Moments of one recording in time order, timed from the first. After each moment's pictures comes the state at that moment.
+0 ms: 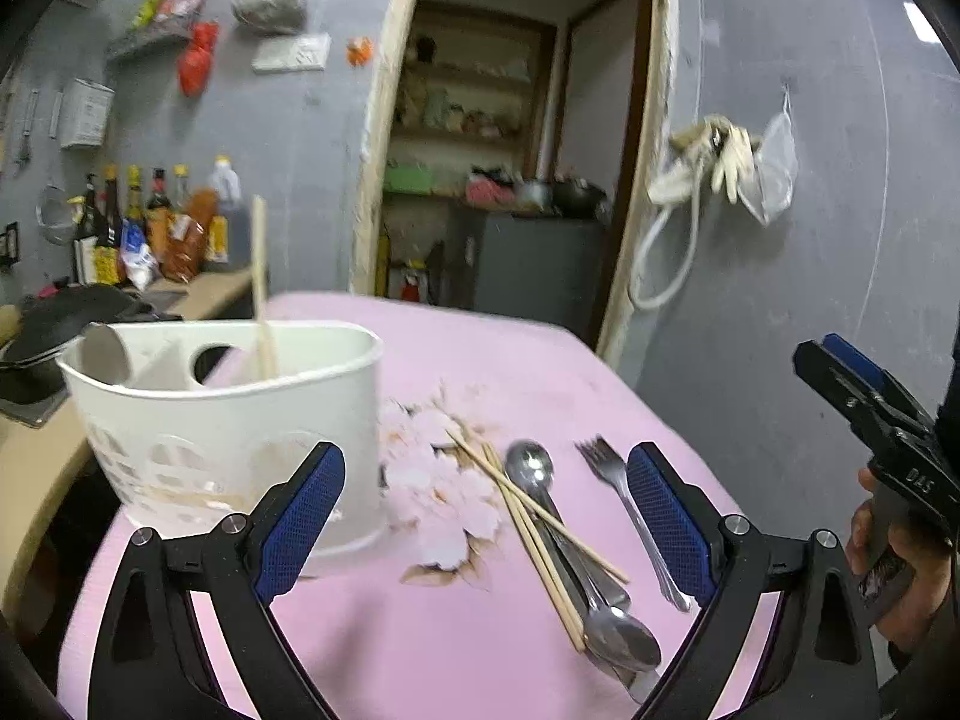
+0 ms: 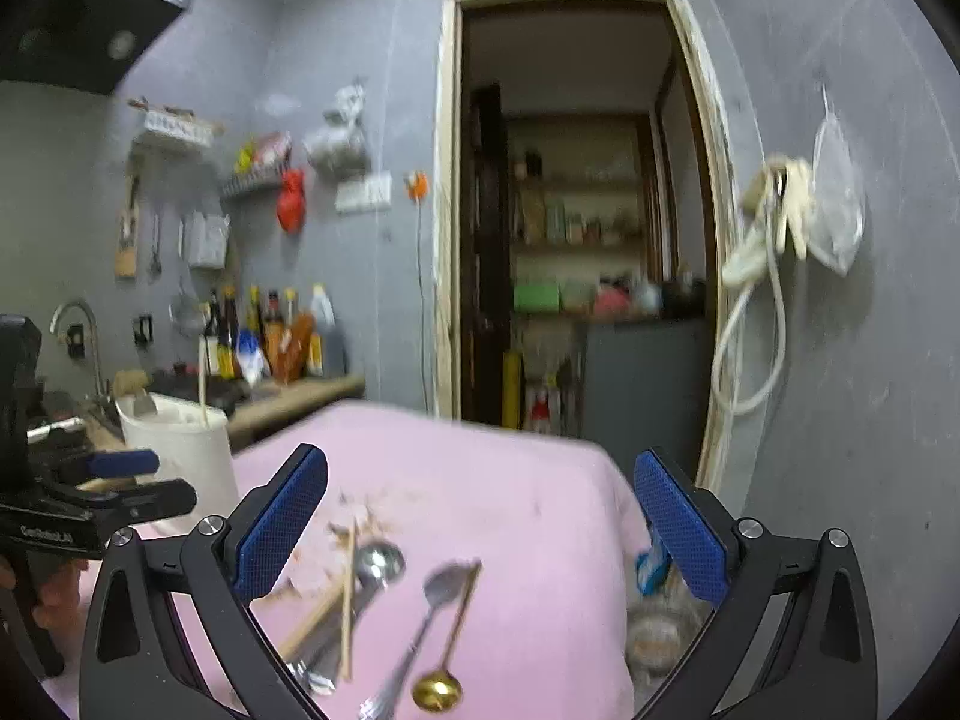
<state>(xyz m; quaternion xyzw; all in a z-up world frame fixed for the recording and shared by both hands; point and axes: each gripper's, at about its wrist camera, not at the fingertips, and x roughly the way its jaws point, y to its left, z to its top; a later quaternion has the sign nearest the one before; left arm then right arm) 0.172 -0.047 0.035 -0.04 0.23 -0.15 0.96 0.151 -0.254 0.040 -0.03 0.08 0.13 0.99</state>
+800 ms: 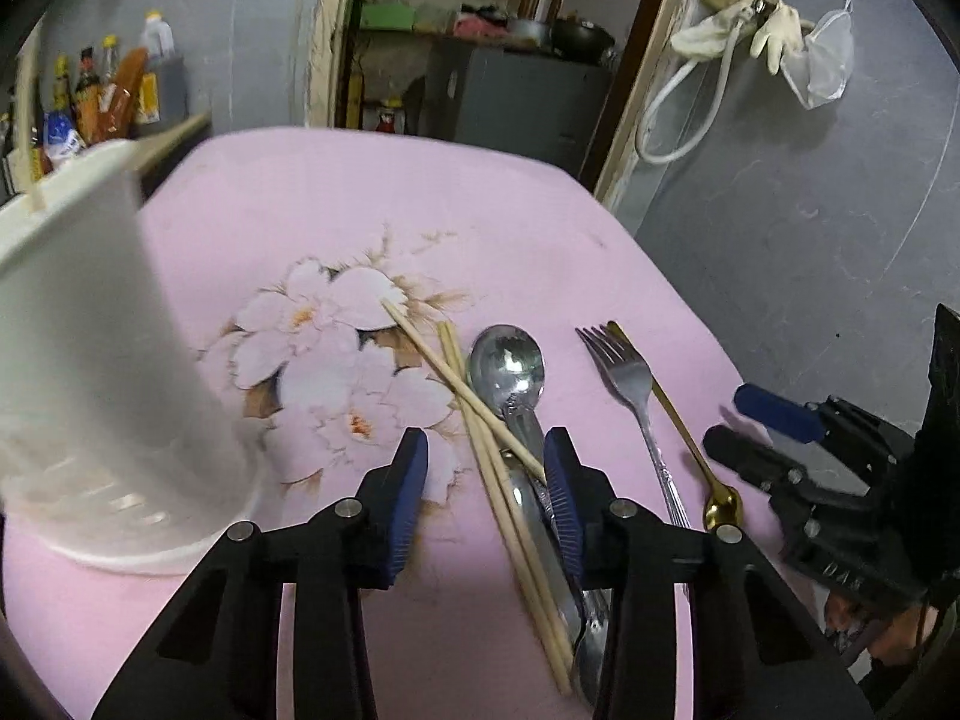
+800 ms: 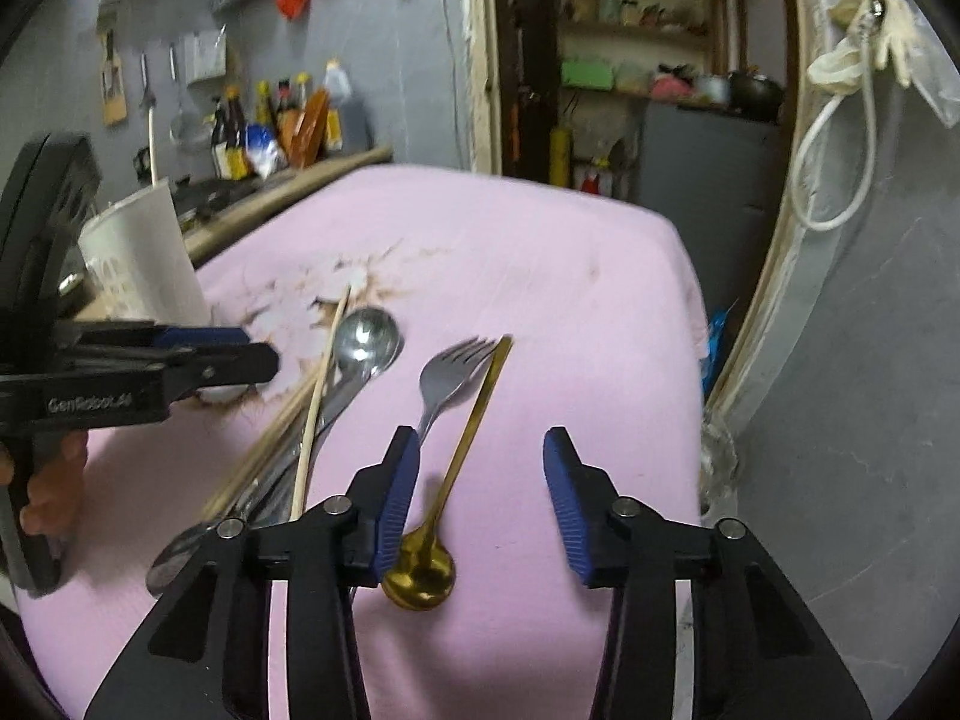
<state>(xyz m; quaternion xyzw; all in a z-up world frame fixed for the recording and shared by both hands) 0.265 -0.094 -0.017 -0.04 0.42 -0.18 0.89 0.223 -0.243 -0.037 -0.07 0.35 0.19 0.92</state>
